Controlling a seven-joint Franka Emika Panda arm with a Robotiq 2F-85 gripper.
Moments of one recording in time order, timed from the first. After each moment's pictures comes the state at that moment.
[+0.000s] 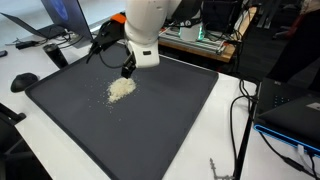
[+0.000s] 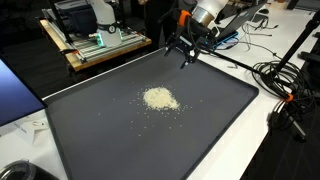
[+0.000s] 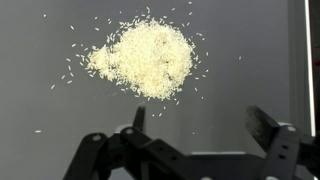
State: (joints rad) arm 0.16 0.50 0.07 -1.78 -0.59 1.93 -1.21
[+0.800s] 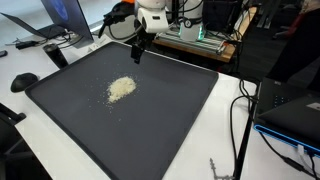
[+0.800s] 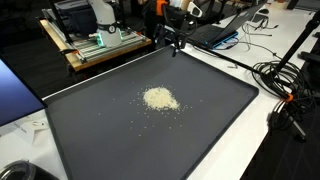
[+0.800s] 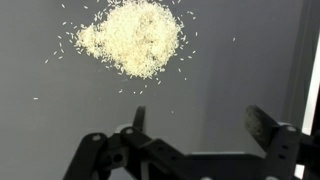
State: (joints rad) arm 0.05 0.17 0.10 -2.21 -0.50 2.28 -1.26
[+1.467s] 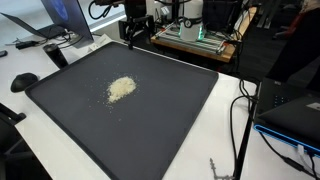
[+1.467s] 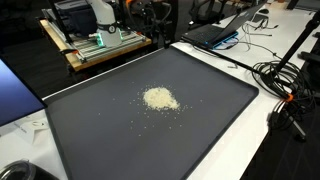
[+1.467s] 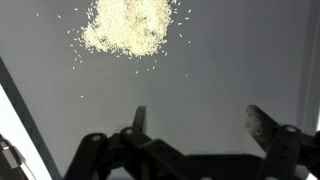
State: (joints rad) arm -0.03 -0.04 0.02 -2.41 0.06 2.52 -1.46
